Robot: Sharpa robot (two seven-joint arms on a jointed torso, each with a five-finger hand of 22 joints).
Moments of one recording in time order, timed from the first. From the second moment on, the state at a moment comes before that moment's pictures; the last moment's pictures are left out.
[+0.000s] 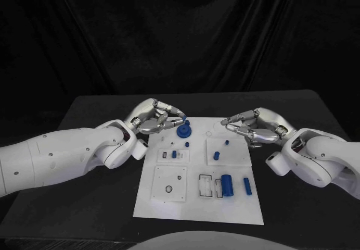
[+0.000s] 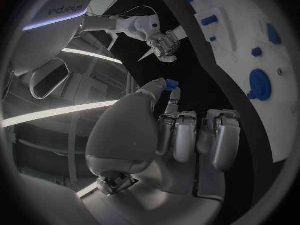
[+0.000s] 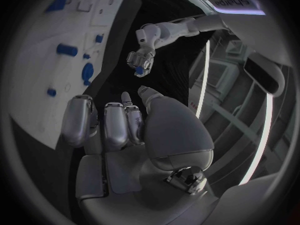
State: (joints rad) left arm 1.23 -0.90 -0.21 1.55 -0.49 -0.29 0.63; left_hand 1.39 -0.06 0.26 0.07 0.33 1.06 0.13 0.07 0.32 1.47 0.02 1.57 1.31 1.47 -0.03 1.57 1.31 0.02 1.46 0.08 1.55 1.31; right arm 1.27 -0.99 -0.21 1.72 -0.53 -0.24 0.31; right_hand 1.29 0.02 0.21 0.21 0.28 0.85 0.12 0.08 0.11 1.46 0.02 1.35 1.28 1.47 -0.05 1.31 1.13 0.06 1.47 0.06 1.20 1.31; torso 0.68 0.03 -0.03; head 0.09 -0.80
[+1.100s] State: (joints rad) left arm 1.23 -0.87 -0.21 1.65 -0.30 -0.15 0.68; left_hand 1.38 -0.04 0.25 0.08 0.31 1.06 0.13 0.07 0.31 1.47 0.02 1.57 1.31 1.47 -0.03 1.57 1.31 0.02 1.46 0.08 1.55 1.31; right arm 1.20 -0.88 -0.21 1.66 0.33 0.33 0.20; right_hand 1.16 0.12 0.13 0.08 0.19 0.71 0.06 0.14 0.09 1.46 -0.03 1.40 1.31 1.47 -0.09 1.36 1.21 0.06 1.47 0.02 1.26 1.31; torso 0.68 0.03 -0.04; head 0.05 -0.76
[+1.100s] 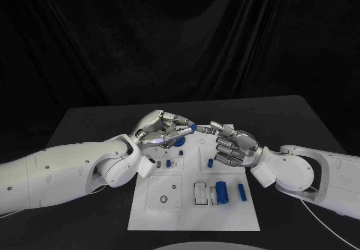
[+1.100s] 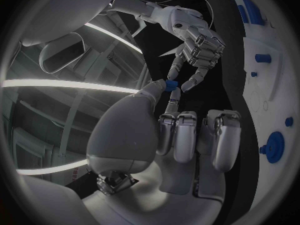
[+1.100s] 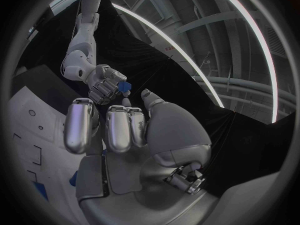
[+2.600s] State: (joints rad) left arm 1.23 -0.84 -0.21 1.63 -0.23 -0.09 0.68; left_hand 1.38 -0.04 0.24 0.09 0.30 1.06 0.12 0.06 0.30 1.47 0.02 1.56 1.31 1.47 -0.03 1.57 1.31 0.02 1.46 0.08 1.54 1.31; right arm 1.19 -0.82 -0.21 1.64 0.35 0.35 0.20; right_hand 1.18 0.12 0.10 -0.05 0.17 0.65 0.06 0.34 0.14 1.46 -0.03 1.41 1.31 1.47 -0.09 1.37 1.21 0.06 1.47 0.02 1.26 1.31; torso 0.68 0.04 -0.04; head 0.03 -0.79
